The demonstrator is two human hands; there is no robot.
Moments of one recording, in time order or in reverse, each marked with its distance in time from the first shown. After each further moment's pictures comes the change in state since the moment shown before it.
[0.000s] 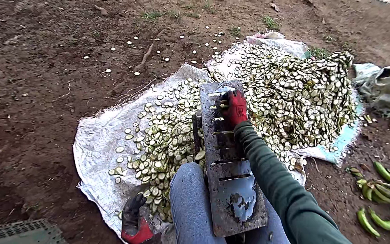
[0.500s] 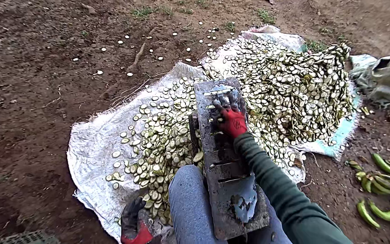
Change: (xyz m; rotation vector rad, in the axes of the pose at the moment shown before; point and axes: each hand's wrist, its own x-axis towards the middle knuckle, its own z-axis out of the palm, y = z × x) left_hand 0.008 -0.008 0.002 -0.011 -0.029 -0.032; right_hand -0.045 -0.007 -0.002 -0.028 -0.241 -0.013
